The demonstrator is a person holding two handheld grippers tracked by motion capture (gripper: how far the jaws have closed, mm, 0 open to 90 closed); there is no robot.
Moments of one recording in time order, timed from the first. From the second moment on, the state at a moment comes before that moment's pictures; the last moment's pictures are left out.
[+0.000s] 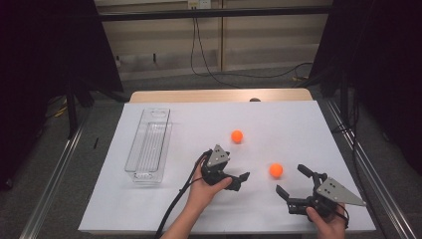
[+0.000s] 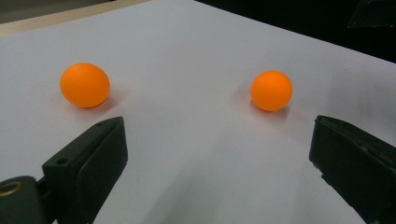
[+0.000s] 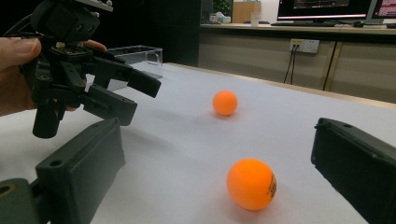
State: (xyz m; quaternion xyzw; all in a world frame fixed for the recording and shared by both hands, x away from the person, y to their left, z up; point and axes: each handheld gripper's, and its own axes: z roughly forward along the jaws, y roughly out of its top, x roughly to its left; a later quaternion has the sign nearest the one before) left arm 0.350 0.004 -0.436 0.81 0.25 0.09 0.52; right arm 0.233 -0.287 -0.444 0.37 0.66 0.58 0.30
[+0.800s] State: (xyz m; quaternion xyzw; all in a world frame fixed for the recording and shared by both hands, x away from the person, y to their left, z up) left arm 0.352 -0.010 -0.440 0.82 0.24 0.08 0.51; right arm 0.233 -0.286 -0.444 0.37 0.66 0.58 0.30
